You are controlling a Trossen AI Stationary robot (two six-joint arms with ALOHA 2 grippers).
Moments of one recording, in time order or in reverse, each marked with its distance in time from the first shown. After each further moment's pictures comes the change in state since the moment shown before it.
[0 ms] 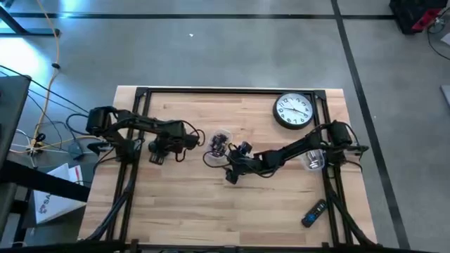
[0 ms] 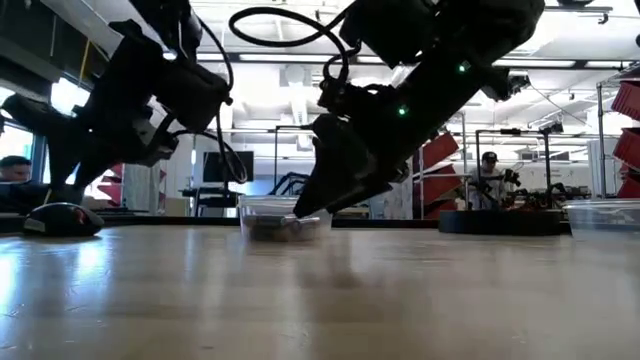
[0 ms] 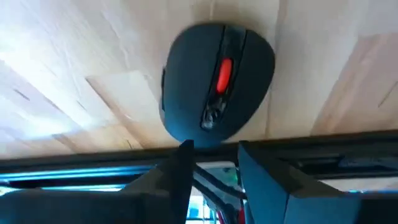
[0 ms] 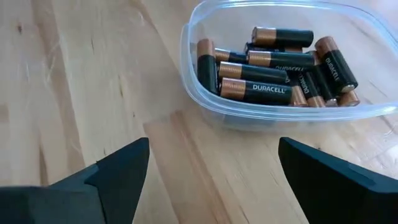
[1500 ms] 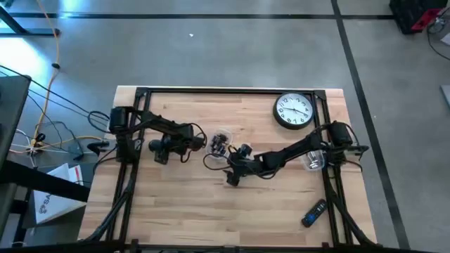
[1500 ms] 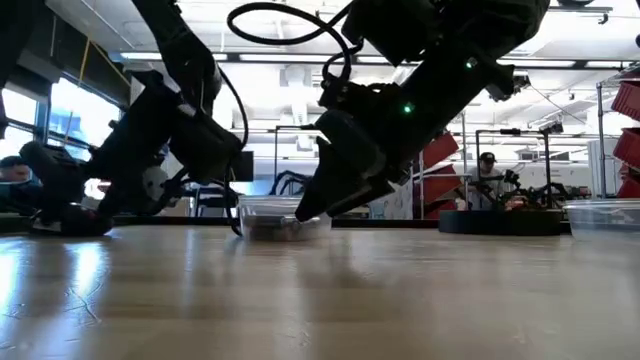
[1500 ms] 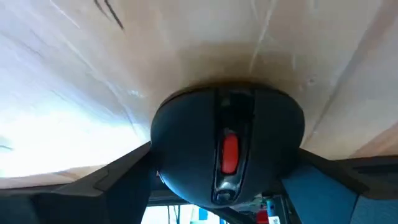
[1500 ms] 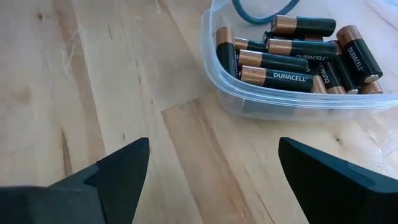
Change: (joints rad) left arm 0.055 0.238 -0.004 0.124 -0.046 0.082; right arm 0.014 -0.001 0.000 -0.015 -0.030 0.011
